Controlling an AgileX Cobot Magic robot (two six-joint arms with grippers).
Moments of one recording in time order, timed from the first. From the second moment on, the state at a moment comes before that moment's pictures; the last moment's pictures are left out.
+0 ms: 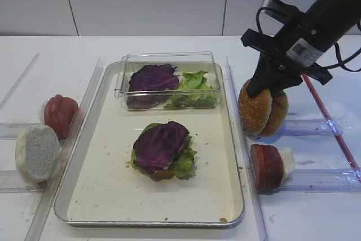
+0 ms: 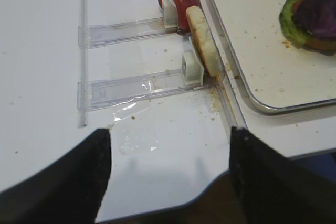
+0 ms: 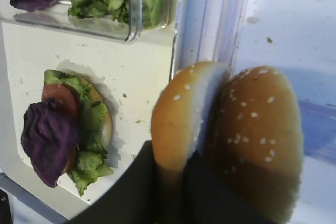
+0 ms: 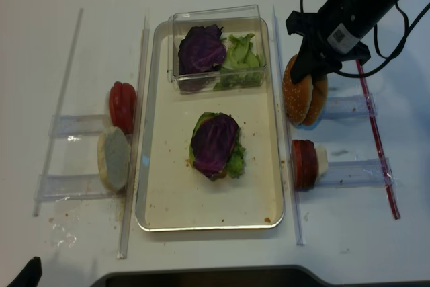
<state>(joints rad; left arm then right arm) -0.04 -0.02 -0.49 -0.03 1.19 0.02 0.09 1.83 -1.35 0.69 1.16 -0.25</state>
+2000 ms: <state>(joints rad) -0.04 -0.02 -0.49 -0.03 1.19 0.02 0.09 1.74 -1.35 0.75 1.21 -0.29</state>
